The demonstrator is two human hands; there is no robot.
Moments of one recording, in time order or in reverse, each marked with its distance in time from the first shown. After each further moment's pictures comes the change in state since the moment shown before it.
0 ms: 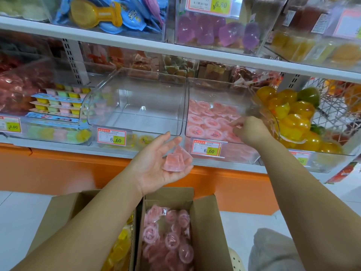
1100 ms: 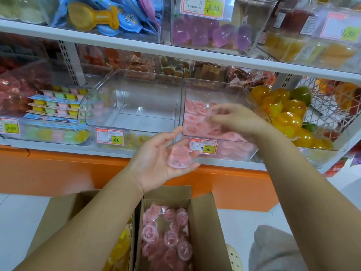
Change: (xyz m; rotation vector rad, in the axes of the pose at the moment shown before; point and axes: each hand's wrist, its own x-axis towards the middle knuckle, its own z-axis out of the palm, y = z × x) left_hand -0.015 -0.003 0.020 0.041 -0.174 0.085; right_hand -0.036 -0.057 -0.031 0.489 -0.298 -0.092
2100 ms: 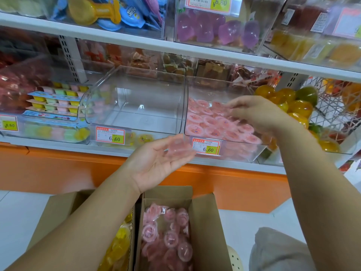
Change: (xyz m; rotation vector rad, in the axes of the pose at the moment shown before) left_hand 0.004 0.006 -0.012 -0.066 0.025 0.014; right_hand -0.005 -0.010 -0.031 -0.118 0.088 -0.013
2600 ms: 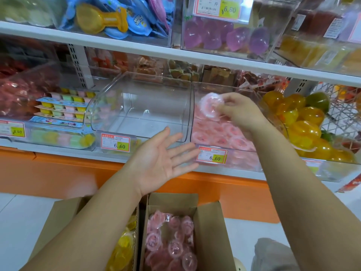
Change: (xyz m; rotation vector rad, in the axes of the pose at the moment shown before) left_hand 0.004 0.019 0.006 0.138 0.091 0.028; right_hand 0.048 -0.007 0.045 0.358 0.131 -0.089
